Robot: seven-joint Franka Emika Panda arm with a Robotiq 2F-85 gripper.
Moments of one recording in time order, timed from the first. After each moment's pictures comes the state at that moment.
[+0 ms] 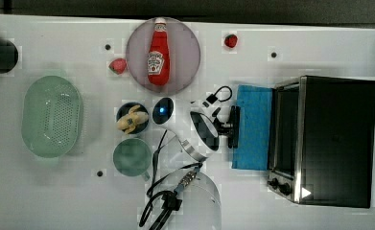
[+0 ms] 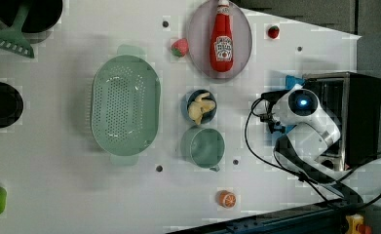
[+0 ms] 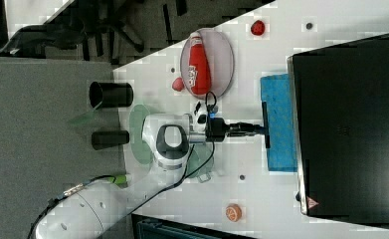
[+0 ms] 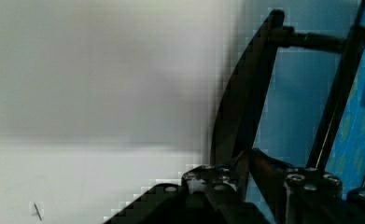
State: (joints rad) arm 0.18 0.54 -0.21 -2.20 -0.78 0.85 -0.20
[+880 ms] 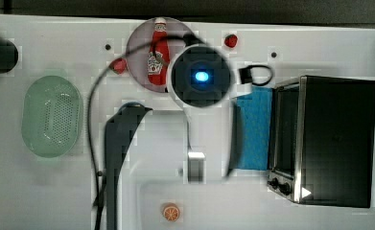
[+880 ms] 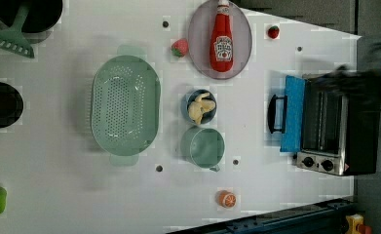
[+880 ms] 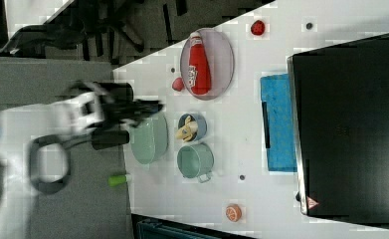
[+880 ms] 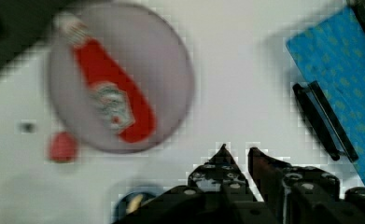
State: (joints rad) arm 0.18 -0.01 -0.18 -1.97 -0.01 0.51 -0.19
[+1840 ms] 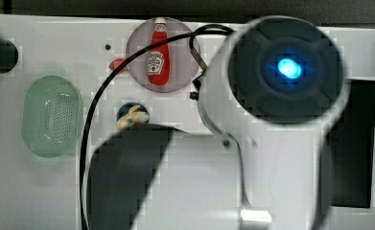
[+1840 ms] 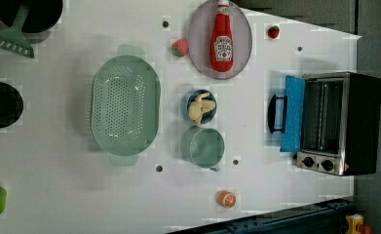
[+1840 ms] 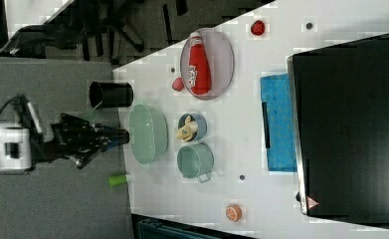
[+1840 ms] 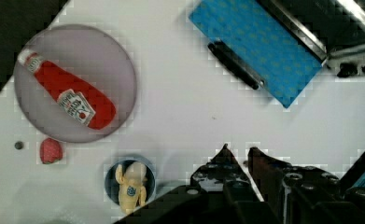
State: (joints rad) arm 0.16 -0.09 -0.21 -1.71 -0.03 0.02 0.09
